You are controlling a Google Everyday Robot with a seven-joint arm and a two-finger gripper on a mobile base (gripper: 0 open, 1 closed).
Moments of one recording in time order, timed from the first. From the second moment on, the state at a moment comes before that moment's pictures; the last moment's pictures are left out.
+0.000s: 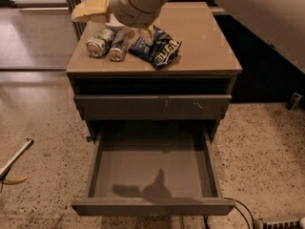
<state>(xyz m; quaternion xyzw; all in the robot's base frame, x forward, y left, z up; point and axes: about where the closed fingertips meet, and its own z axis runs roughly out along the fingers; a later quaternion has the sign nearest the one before) 0.615 0.080 0.992 -0.05 0.92 0.25 0.29</state>
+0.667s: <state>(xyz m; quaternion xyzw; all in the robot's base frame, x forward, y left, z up) 0.678 0.084 0.960 -0.06 0.92 0.25 0.28</state>
